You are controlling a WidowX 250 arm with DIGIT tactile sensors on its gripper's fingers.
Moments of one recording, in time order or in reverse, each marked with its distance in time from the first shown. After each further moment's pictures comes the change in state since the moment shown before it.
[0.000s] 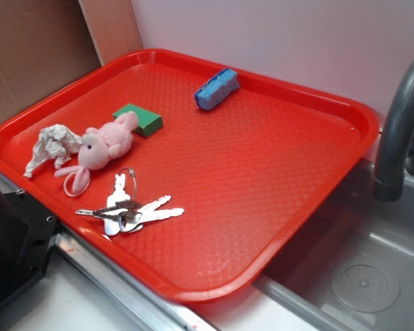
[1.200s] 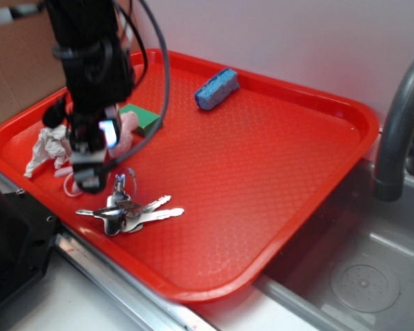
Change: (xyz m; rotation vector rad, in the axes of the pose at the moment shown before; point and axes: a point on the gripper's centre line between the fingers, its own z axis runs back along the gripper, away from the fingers) arm 0.003 -0.005 -0.208 -0.115 0.230 -0.744
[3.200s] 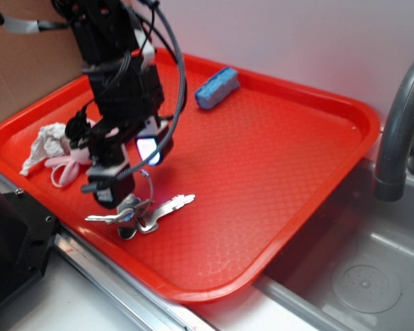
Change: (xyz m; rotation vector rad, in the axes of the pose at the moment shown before) arm 0.038 -0.030 0.001 -0.100 -0.156 -0.429
